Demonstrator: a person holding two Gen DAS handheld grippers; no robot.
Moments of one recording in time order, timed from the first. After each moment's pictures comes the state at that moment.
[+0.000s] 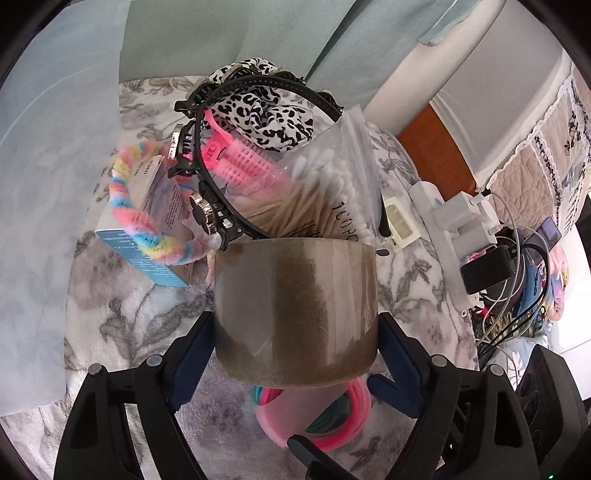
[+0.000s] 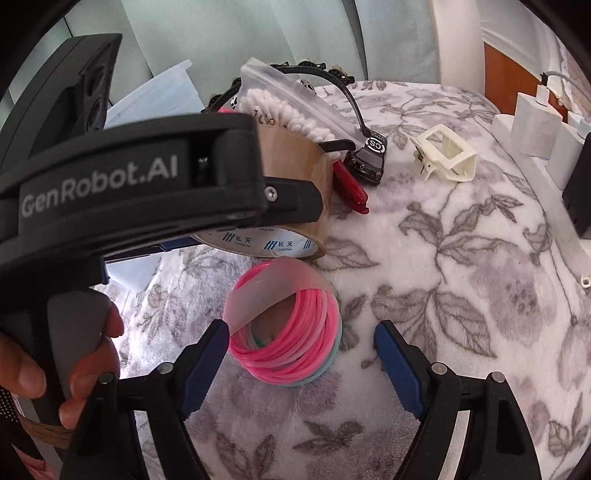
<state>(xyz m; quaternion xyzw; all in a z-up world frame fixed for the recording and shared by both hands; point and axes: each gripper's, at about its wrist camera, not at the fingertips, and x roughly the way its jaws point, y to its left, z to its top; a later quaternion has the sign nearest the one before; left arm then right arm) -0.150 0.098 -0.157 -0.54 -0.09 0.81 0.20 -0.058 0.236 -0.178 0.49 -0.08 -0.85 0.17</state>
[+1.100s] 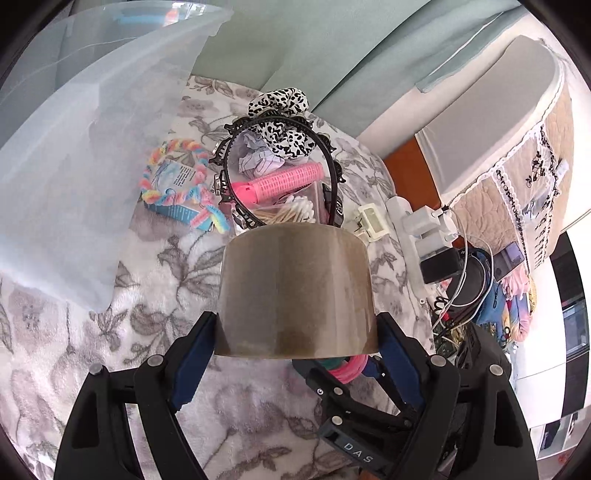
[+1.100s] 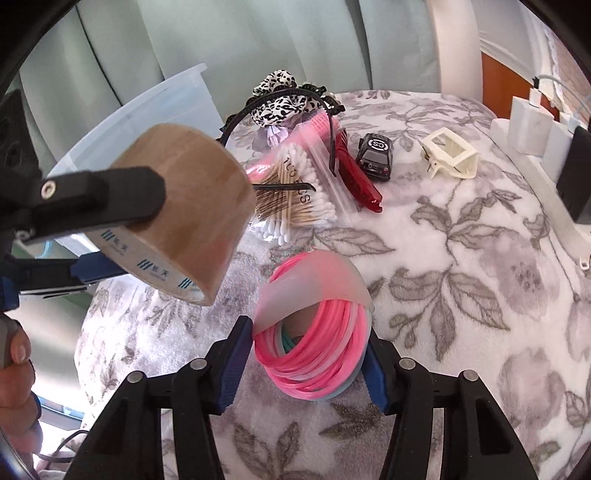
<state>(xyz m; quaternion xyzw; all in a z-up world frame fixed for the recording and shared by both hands) -0.088 0.032 -0.121 -0.53 -0.17 0.81 0.21 -0.041 0.226 -0.177 0.47 -0.09 -0.86 0.16</state>
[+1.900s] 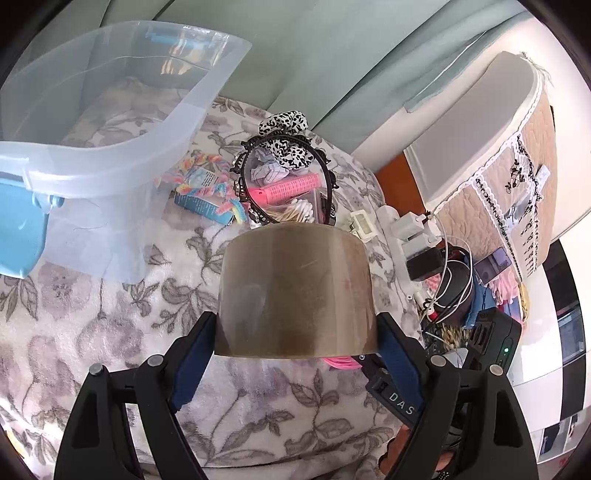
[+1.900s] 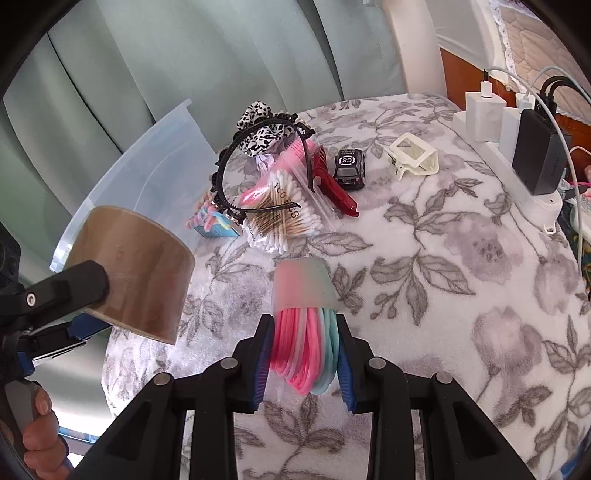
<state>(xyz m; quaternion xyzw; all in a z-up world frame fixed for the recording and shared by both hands) -0.049 0.002 -0.096 -0.50 -0.18 0.82 0.21 -0.021 0.242 -0.146 0.46 -0.15 -0.87 0.13</state>
